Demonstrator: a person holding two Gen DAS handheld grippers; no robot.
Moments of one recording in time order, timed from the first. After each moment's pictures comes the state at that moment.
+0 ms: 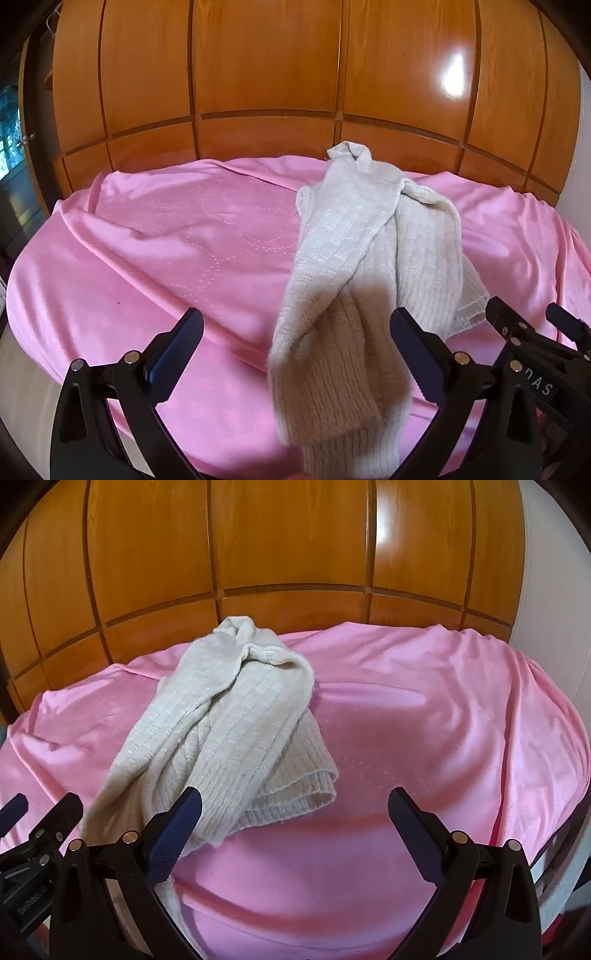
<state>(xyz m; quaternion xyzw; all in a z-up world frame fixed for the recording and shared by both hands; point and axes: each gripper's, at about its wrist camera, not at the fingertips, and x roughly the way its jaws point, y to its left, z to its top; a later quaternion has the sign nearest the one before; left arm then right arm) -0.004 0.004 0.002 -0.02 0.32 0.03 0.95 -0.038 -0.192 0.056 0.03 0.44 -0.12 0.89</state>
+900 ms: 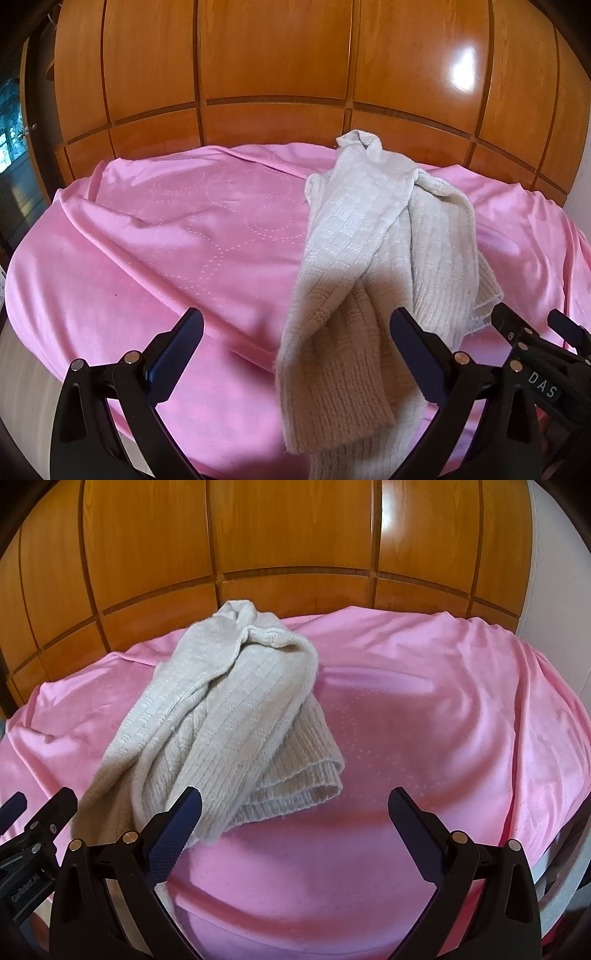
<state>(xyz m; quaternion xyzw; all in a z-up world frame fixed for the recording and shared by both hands) 0.014 0.005 -0.017 -0.03 0.37 0.02 0.93 -0.027 -0.196 0.034 0.04 0.46 -0.11 0.88</state>
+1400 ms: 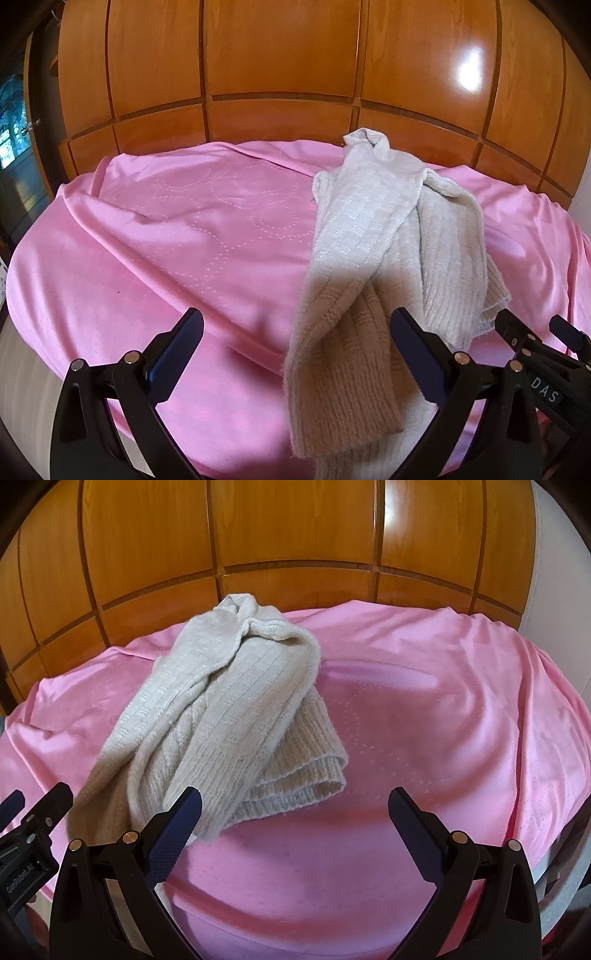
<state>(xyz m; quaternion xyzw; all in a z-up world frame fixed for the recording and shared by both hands) 0.018 0.008 -0.021 -0.03 0.37 0.03 0.93 -0.026 -0.194 0.029 0.04 0.47 -0.11 0.88</state>
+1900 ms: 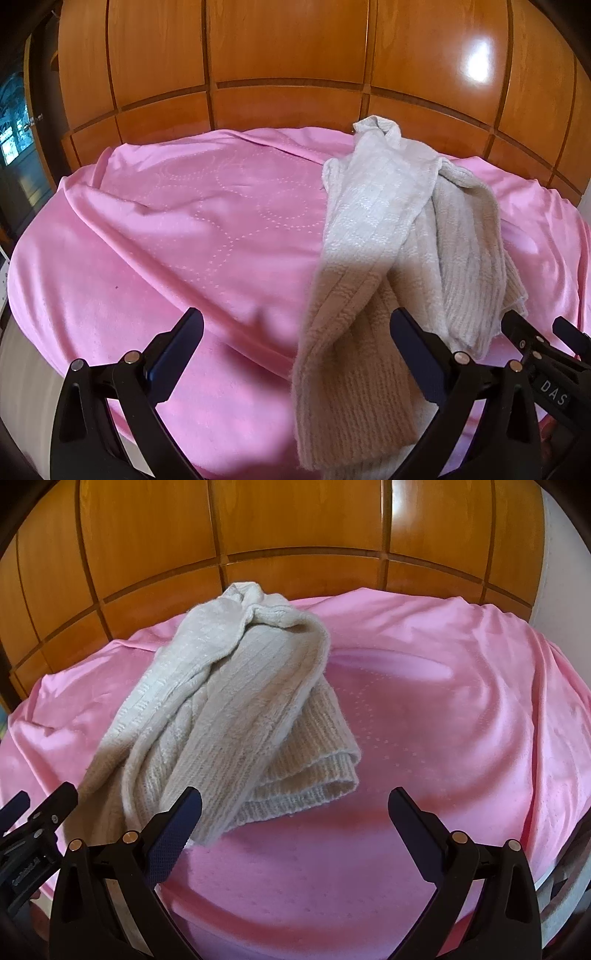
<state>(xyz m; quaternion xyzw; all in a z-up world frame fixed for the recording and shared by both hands) 0.034 0.011 -0.032 -0.03 0.39 0.04 0.92 -0.013 -0.197 0.016 0.05 0.49 -0.09 0.87</state>
